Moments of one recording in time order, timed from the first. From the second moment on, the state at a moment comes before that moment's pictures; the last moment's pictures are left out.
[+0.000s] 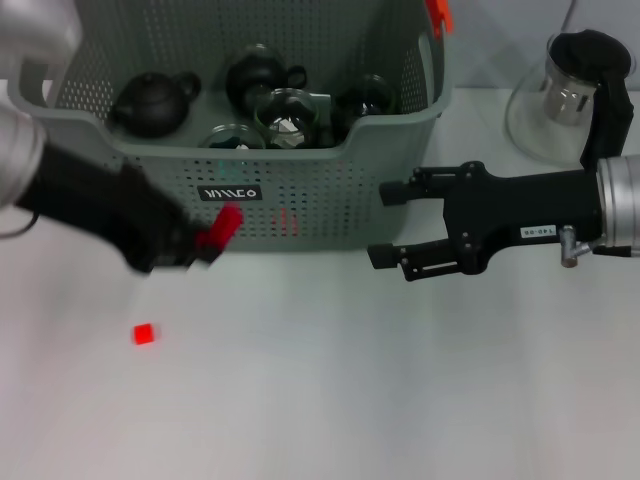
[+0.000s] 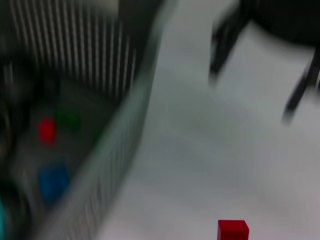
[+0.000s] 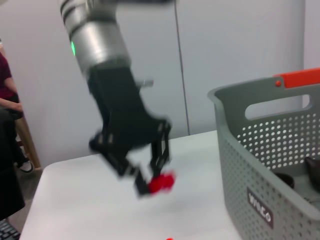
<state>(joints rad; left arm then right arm) -0.61 -2.15 0.84 1.55 2.49 1.98 -2.03 0.69 2.09 -0.87 -0.72 -1.97 -1.59 1.43</state>
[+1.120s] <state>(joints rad) -0.82 -2.03 0.83 1.35 2.41 1.38 -2.26 0.65 2.07 -0.85 -0.72 -1.97 -1.65 1.41</state>
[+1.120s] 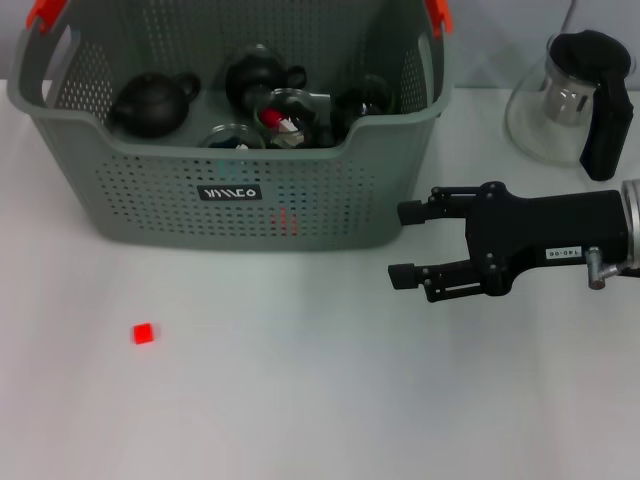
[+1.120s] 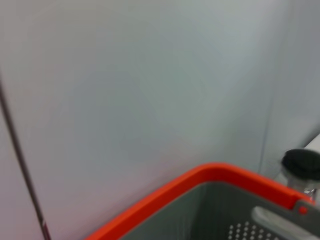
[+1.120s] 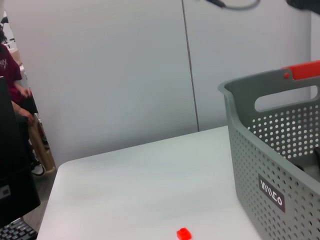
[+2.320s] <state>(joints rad) -0.48 -2.17 1.33 1.51 2.86 1.68 -2.06 0.65 2.09 -0.83 -0.72 -1.97 -1.61 1.43</state>
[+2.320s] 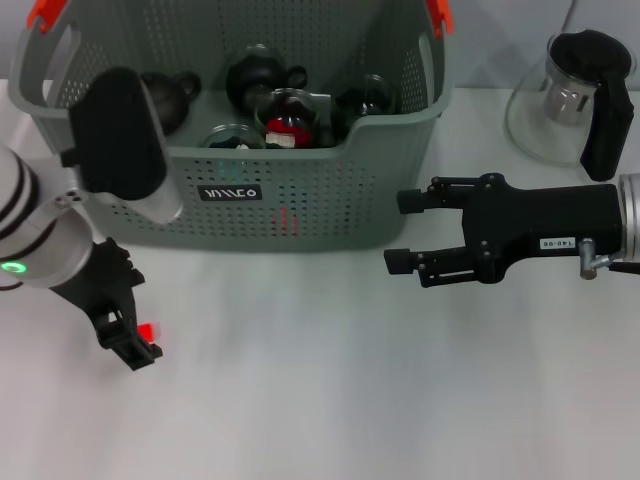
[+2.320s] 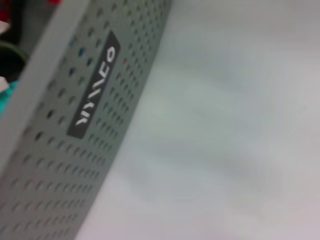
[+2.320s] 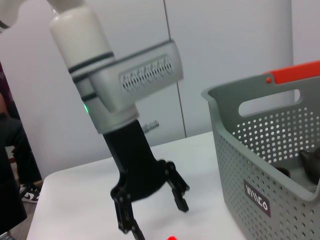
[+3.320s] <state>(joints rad) -0.58 -2.13 1.36 1.21 2.86 1.52 -2.04 0.66 2.09 -0.83 -0.71 -1.97 -1.60 1.45</state>
